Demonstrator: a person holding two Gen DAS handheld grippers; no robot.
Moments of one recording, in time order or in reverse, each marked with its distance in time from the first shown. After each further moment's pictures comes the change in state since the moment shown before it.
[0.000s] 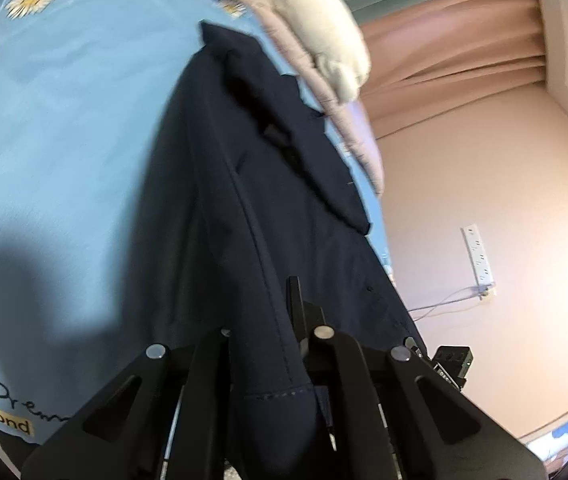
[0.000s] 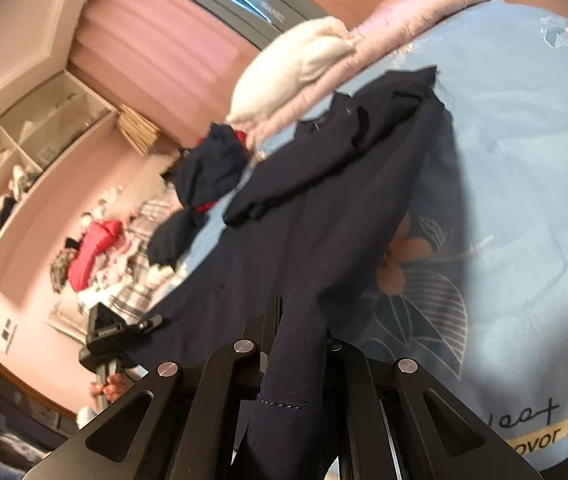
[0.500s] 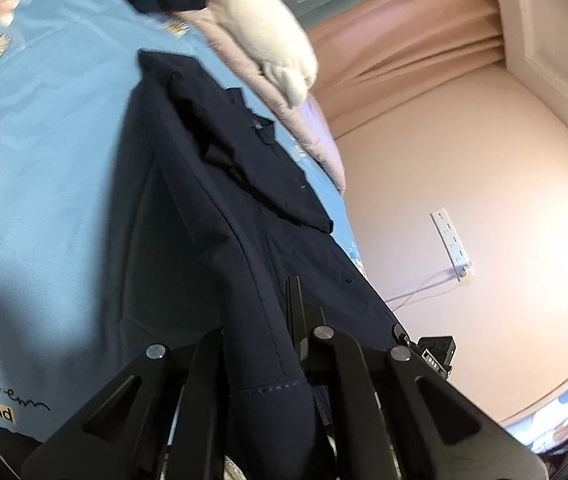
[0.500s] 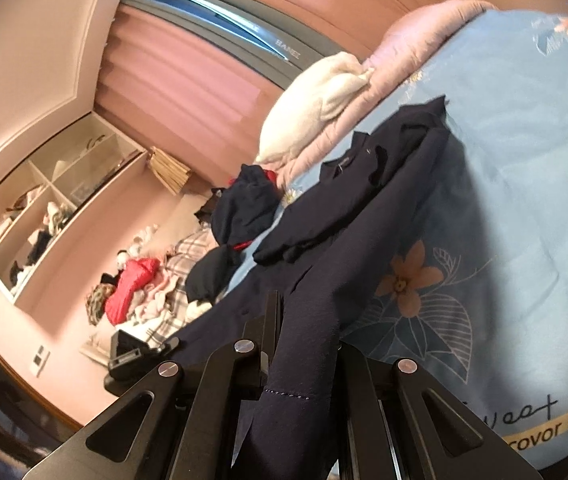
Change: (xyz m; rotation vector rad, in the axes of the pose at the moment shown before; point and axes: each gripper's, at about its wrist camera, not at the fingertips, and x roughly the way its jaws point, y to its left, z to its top) left arm -0.024 -0.038 -0.013 0.113 -0.020 -0.085; right arm -0.029 0.003 0.004 0.016 -0.103 0.100
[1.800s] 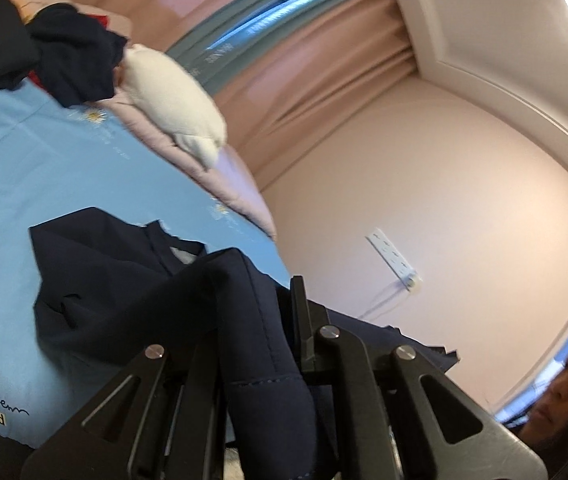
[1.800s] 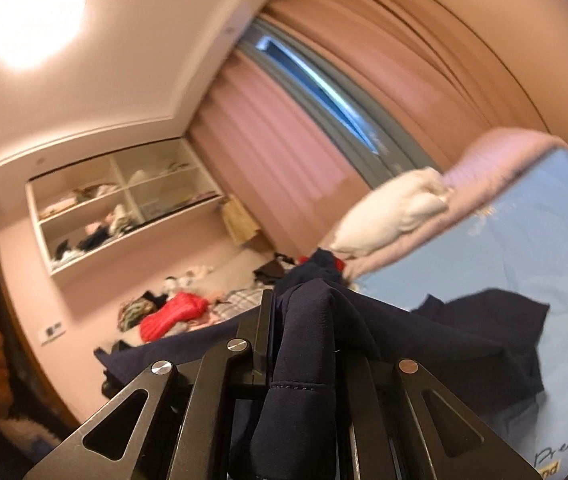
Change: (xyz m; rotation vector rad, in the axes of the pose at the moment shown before) left arm -0.059 -0.079 0.014 0.162 -0.206 -0.155; right arm -0.043 0.043 0.040 -0.233 -0.266 0.147
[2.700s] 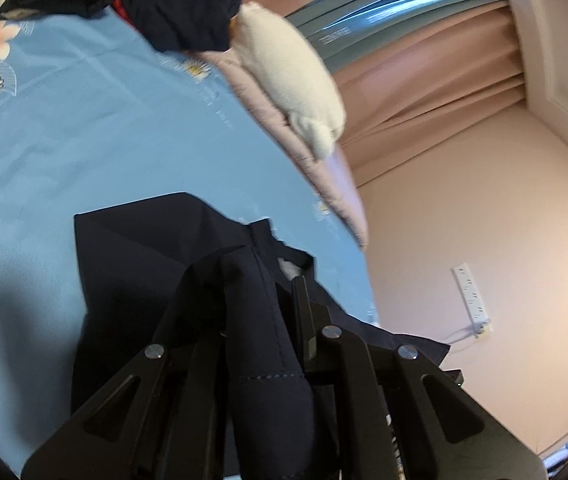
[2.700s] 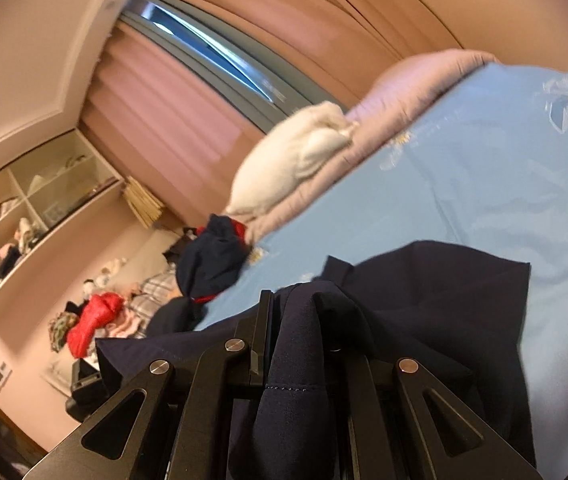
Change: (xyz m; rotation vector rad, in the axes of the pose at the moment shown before) left arm 0.093 0.123 0.028 -0.227 0.066 0.266; right arm 0.074 -0.109 -0.009 0.169 0.166 -0.273
